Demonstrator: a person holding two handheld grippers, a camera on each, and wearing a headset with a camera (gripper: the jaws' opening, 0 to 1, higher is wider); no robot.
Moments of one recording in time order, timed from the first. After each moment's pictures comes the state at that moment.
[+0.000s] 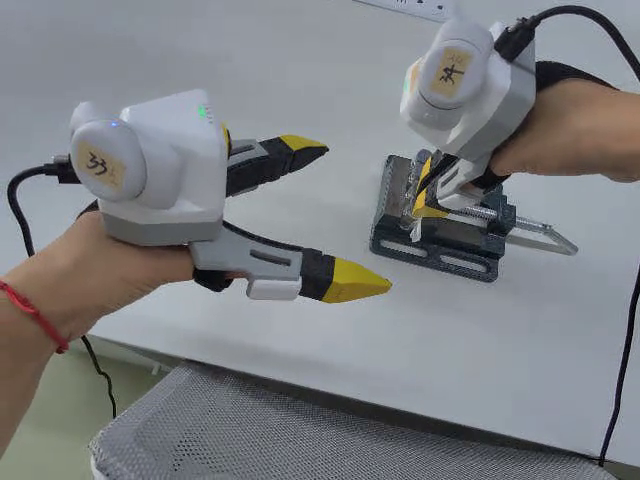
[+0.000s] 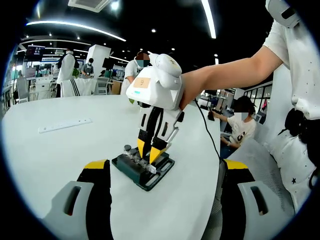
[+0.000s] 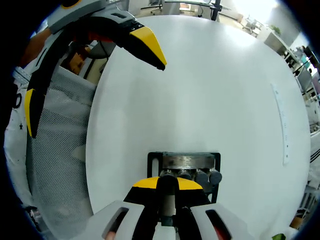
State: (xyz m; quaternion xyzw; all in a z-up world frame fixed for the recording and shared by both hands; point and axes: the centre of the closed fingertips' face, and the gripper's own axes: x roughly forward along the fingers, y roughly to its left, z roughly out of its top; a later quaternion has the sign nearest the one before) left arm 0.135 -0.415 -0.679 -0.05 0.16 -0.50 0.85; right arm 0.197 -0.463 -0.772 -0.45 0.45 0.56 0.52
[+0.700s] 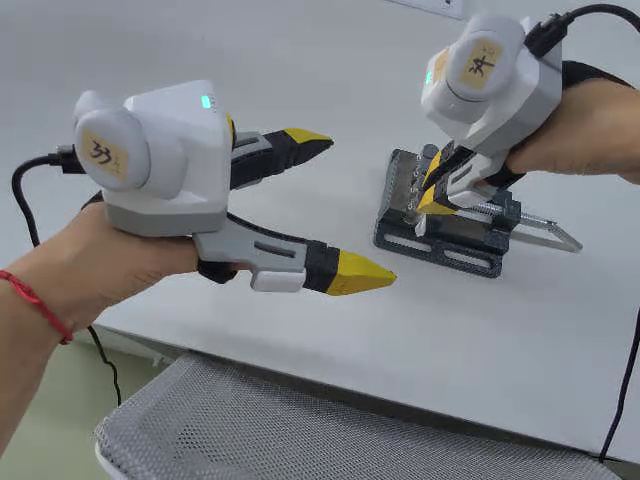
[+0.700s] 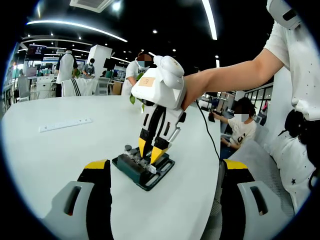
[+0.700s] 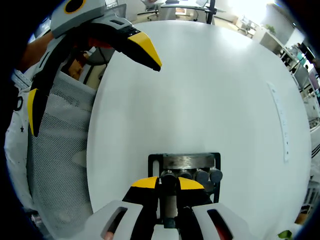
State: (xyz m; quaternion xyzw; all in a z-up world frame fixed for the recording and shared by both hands) left arm 0.134 -0.410 -0.677 -0.05 0.16 -0.50 0.85; right arm 0.195 -0.459 -0.770 -0.43 0.45 0.57 0.54
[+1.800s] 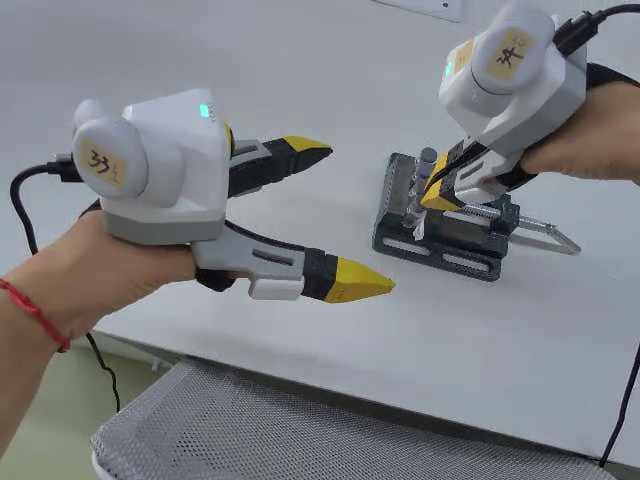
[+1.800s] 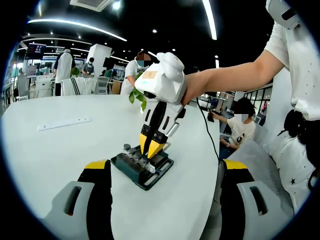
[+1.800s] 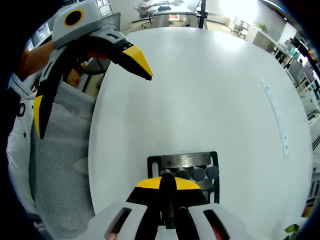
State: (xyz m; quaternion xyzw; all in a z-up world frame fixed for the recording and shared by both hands) left arm 0.133 -0.414 -0.678 -0.06 0.17 -0.50 0.85; right arm 0.196 -0.463 -0.762 -0.39 0.45 0.57 0.57
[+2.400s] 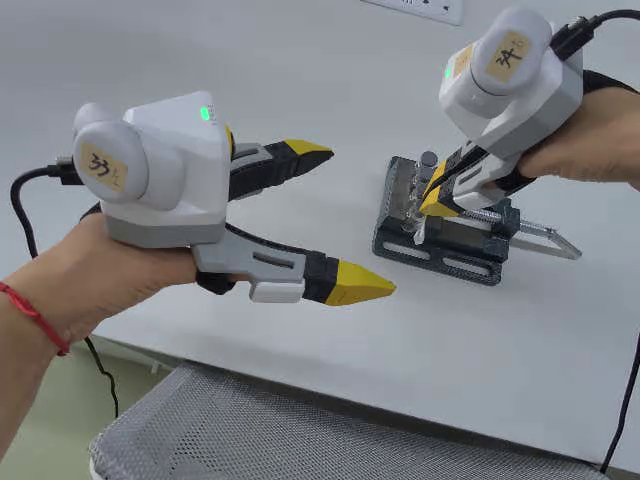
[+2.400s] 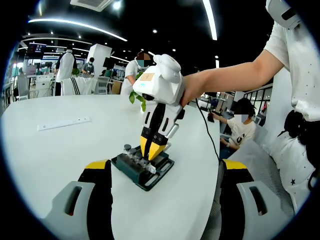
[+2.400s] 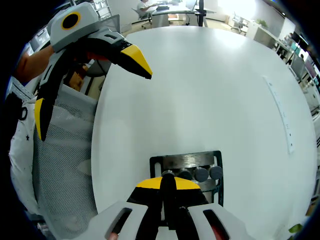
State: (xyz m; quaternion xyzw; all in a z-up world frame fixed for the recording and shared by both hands) left arm 0.137 -0.411 -0.680 -0.06 0.16 -0.50 0.85; right arm 0.194 -0.462 -0.766 -0.38 0.46 0.58 0.56
